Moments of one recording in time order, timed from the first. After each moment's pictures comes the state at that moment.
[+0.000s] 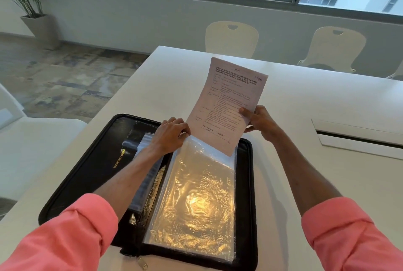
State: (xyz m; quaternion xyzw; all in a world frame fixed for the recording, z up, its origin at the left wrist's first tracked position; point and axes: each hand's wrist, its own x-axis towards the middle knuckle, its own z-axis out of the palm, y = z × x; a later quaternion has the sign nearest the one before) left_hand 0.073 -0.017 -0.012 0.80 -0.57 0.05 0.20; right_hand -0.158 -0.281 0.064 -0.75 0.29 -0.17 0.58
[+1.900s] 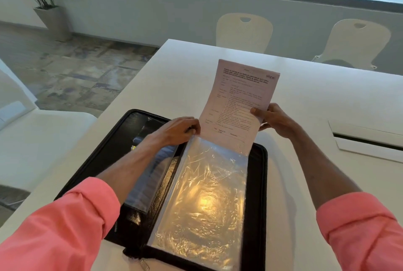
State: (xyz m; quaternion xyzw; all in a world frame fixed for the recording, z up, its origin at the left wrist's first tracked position) left_hand 0.104 -0.027 0.002 0.75 -0.63 -0.12 0.17; right_hand -0.150 -0.317 0.059 -0.77 0.23 -0.09 0.59
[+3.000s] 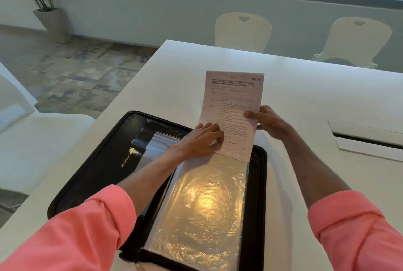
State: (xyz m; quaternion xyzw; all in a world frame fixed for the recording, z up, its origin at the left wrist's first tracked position) left_hand 0.033 -0.072 -0.010 0.70 -0.70 0.00 0.16; right_hand -0.135 -0.319 0.041 -0.73 0.23 -0.08 0.64
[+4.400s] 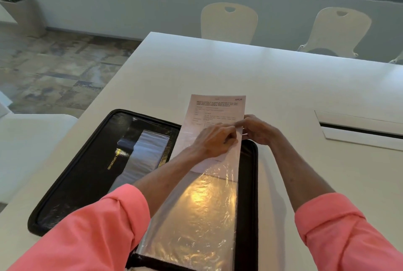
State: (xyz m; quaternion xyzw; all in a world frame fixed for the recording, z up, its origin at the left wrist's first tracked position) left_hand -0.028 -0.118 -0.010 0.69 -0.66 -0.05 0.30; right_hand -0.143 -0.296 0.014 -0.63 0.34 0.00 0.70
